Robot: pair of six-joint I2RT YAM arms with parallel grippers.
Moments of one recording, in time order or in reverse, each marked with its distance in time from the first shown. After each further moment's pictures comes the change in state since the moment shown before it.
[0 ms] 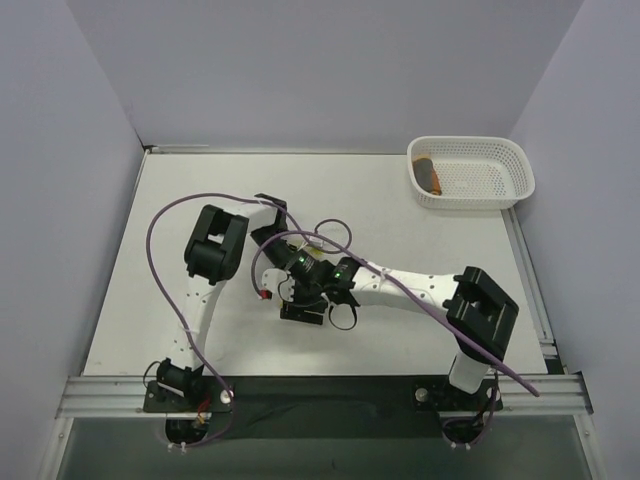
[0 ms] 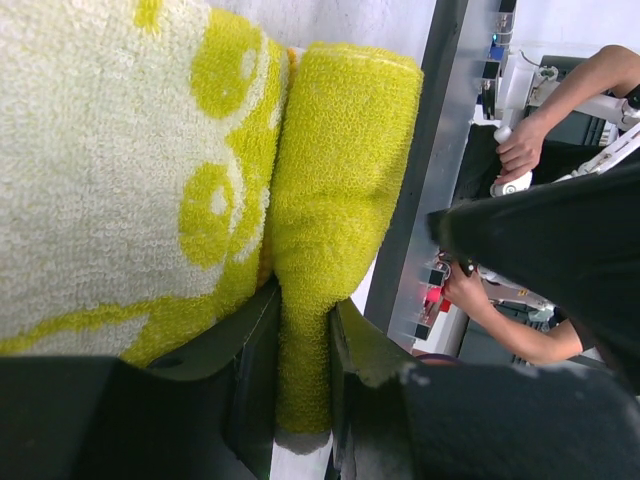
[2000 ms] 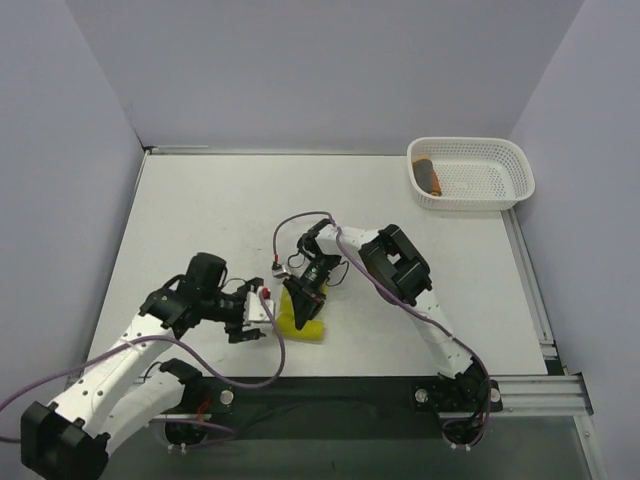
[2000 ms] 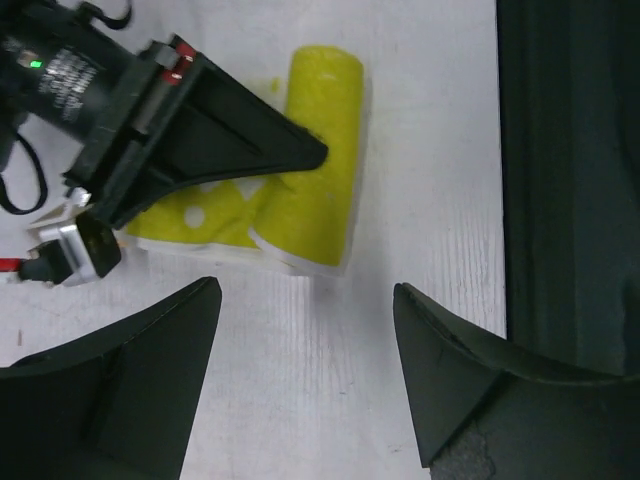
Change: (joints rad) left arm 0.004 -1.639 -1.124 0.808 -0.203 0.046; right arm -0.285 0.760 0.583 -0.666 -1.048 0.164
